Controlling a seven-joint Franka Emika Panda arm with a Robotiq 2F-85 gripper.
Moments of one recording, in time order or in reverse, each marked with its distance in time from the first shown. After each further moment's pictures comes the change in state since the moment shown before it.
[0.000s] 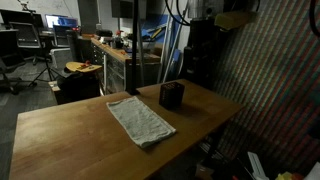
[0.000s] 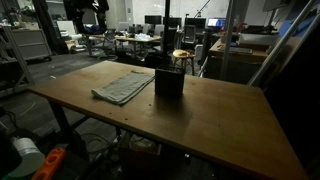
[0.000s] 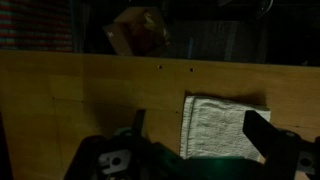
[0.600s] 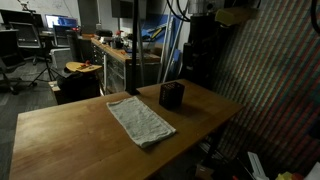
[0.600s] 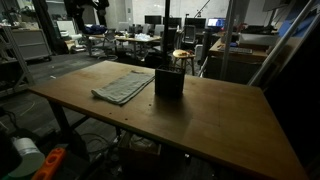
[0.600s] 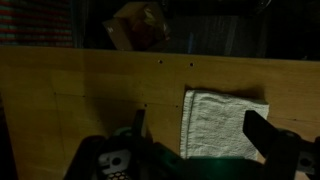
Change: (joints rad) arm 0.000 -0.007 0.000 0.014 0.000 0.002 0.000
